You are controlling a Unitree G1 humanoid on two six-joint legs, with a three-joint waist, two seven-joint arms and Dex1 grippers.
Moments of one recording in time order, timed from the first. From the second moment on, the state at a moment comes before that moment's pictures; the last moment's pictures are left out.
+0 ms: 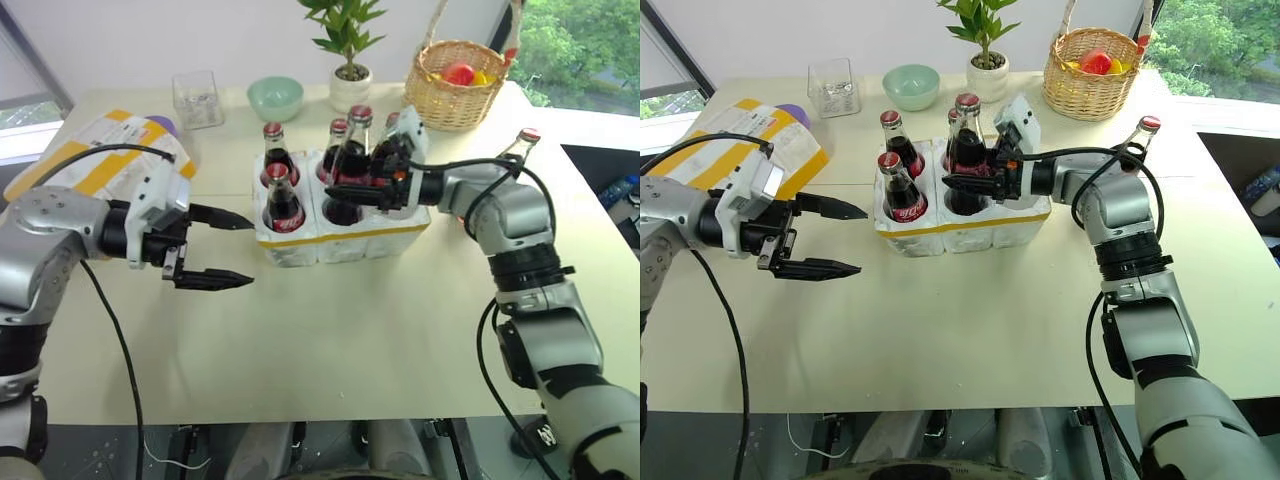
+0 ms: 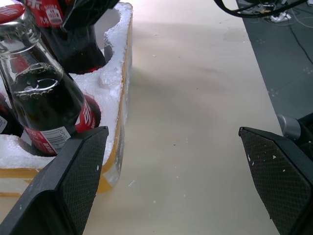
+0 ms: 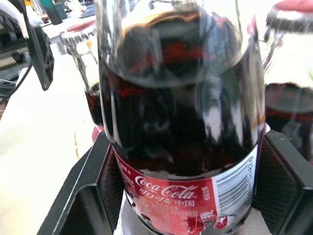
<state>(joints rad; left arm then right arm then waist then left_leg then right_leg) -0.51 0.98 0.06 -0.22 -0.63 0.60 -1.37 -0.94 -0.46 0.11 0.33 0.43 0.59 1.03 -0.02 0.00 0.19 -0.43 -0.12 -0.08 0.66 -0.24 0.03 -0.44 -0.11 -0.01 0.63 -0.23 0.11</state>
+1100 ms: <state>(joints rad) -0.68 0.80 0.00 -0.24 -0.80 0.82 -1.19 -0.17 -0.68 -0.45 -0.39 0.45 0.88 0.55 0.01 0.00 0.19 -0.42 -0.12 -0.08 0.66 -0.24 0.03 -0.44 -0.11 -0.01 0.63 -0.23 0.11</state>
